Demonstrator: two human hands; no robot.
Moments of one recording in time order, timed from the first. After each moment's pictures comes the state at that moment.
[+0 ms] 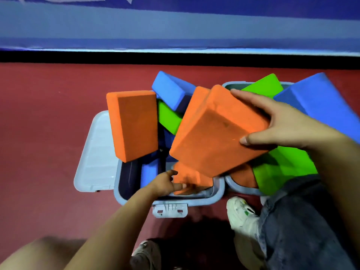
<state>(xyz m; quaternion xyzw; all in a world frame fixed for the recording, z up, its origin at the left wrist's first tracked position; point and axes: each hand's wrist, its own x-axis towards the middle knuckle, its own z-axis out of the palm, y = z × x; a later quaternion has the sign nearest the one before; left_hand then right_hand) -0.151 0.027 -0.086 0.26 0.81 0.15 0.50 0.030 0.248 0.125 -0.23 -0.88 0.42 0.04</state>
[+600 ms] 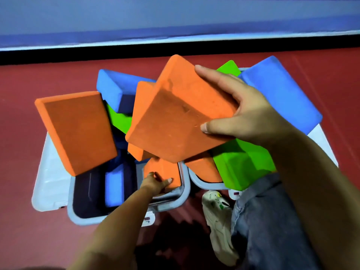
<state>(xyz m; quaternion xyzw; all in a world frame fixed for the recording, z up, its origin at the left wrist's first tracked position) -0.108 0.103 -0.164 0.13 0.86 0.16 0.47 0.058 0.271 0.115 -0.23 -0.83 0.47 0.18</state>
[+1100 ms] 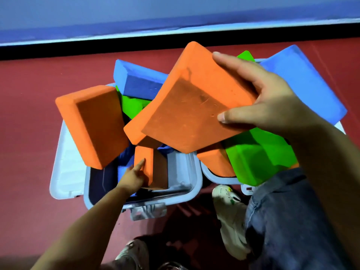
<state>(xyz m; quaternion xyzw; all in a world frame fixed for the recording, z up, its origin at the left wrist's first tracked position) -0.183 0.033 -0.147 0.23 0.87 0.16 0.39 0.051 0.273 0.117 -0.24 -0.83 0.47 0.19</state>
